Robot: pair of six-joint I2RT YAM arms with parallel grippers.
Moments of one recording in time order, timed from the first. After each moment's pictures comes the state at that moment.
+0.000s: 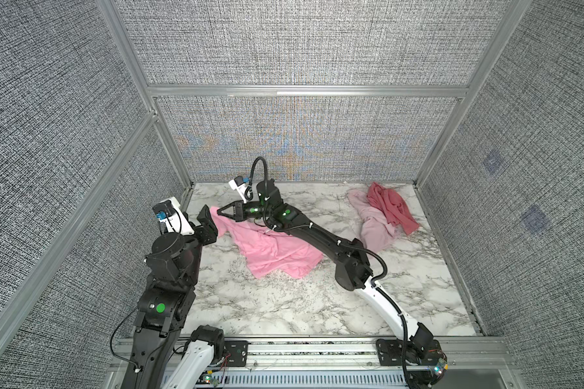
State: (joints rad) left arm -0.24 0.66 0.98 -0.41 -0.30 -0.31; right arm 0.89 2.70 2.61 -0.04 -0.67 0.70
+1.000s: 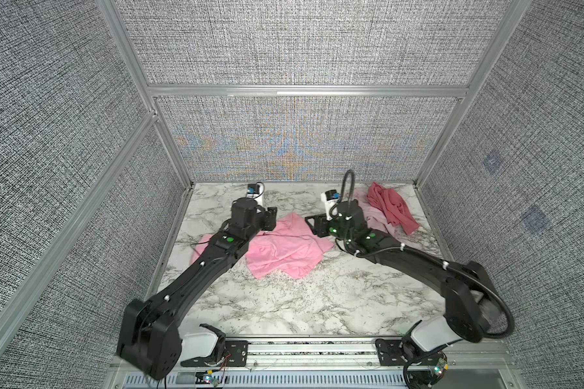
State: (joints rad) left arm -0.53 1.39 1.01 -0.10 -0.04 -0.30; right arm 0.60 1.44 1.01 0.01 -0.03 0.40
